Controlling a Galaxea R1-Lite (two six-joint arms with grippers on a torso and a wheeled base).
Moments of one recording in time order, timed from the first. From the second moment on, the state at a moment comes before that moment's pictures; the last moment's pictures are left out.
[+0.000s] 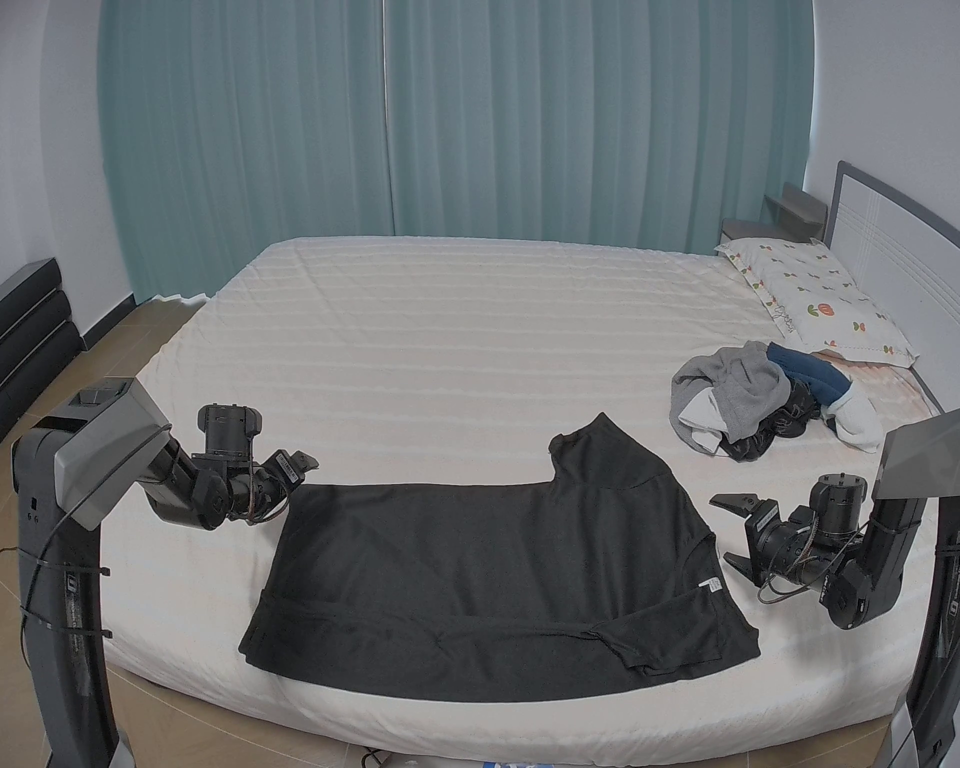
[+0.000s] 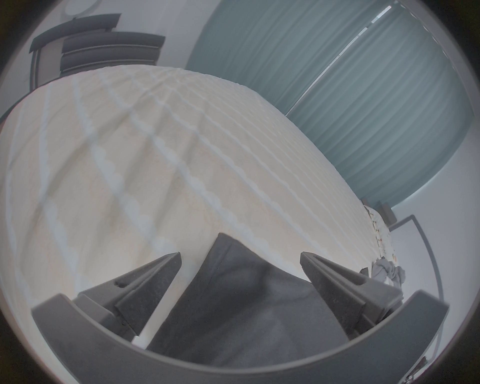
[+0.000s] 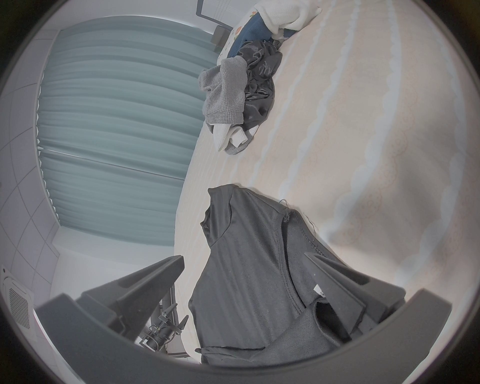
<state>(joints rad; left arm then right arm) -0.02 2.42 -1.22 -0.55 -0.06 -0.72 0.02 2.31 -0.45 -1.42 0.32 1.13</state>
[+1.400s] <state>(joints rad) -0.05 2.54 -1.28 -0.67 -0.01 -0.72 0.08 2.31 -0.54 -1.36 0.23 1.11</state>
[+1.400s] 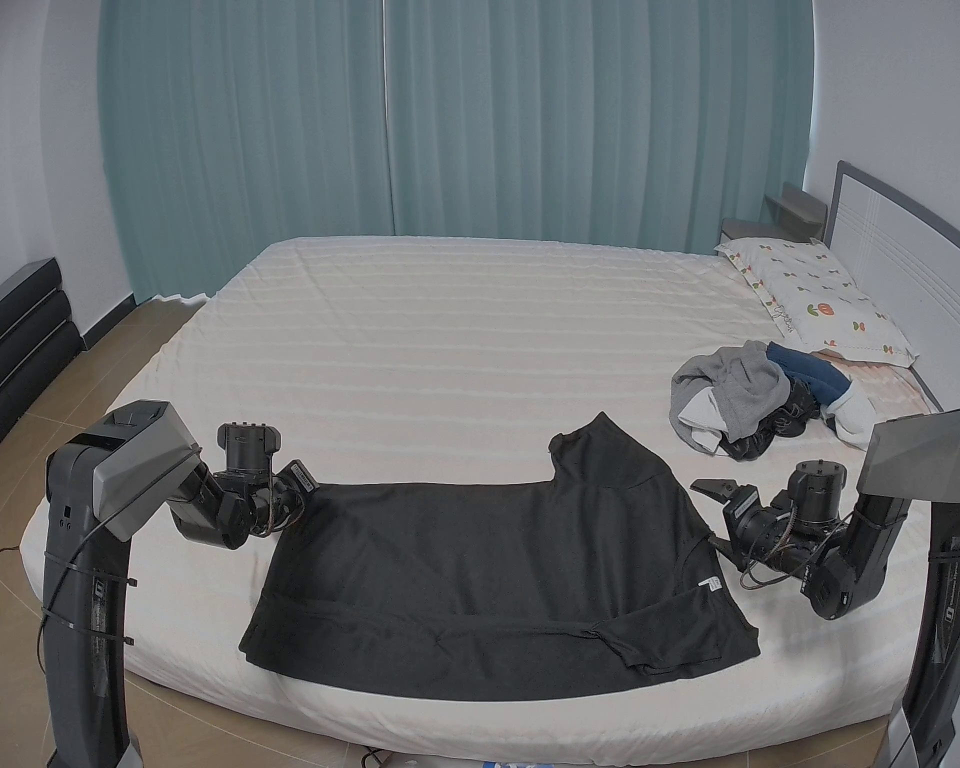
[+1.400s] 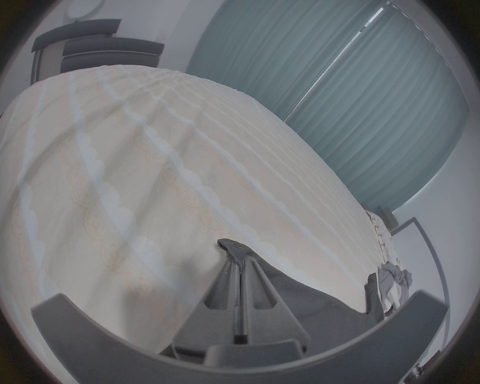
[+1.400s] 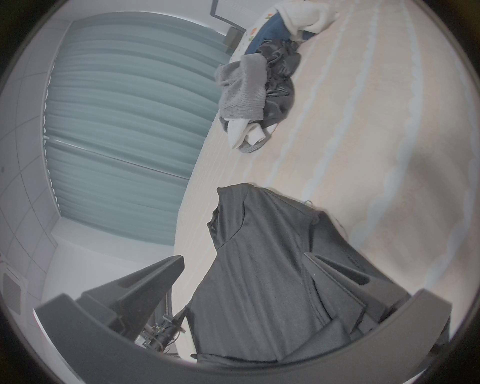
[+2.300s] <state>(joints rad) -0.05 2.49 -1.23 -0.67 -0.01 -0.87 0.12 2.59 -1.57 -0.60 0.09 0.64</state>
